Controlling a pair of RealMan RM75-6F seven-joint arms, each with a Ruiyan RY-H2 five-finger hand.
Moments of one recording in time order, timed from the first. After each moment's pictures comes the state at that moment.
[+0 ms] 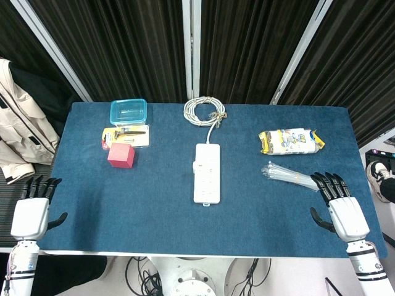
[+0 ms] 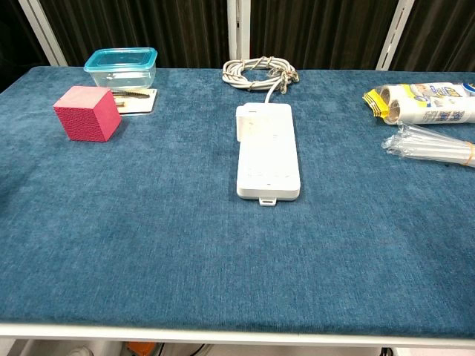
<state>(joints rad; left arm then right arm) -0.11 -1.23 -0.08 -1.70 1.41 1.48 0.33 0.14 -1.13 0.02 -1.64 -1.60 1.44 0.04</state>
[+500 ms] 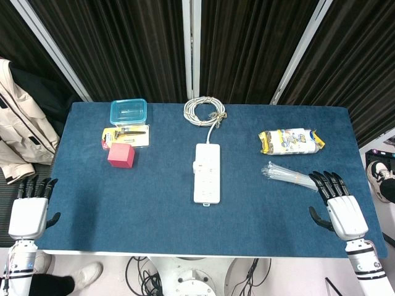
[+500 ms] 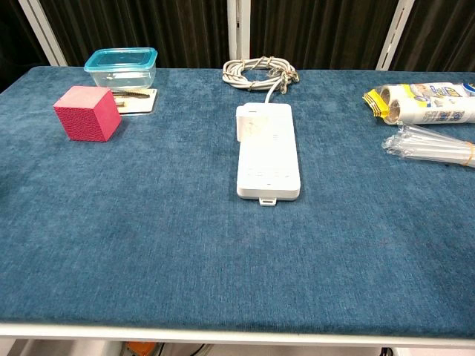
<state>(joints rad) -0.12 -1.23 -0.07 -1.66 1.40 1.49 0.50 0.15 -1.13 0.02 -1.66 -1.60 1.43 0.02</state>
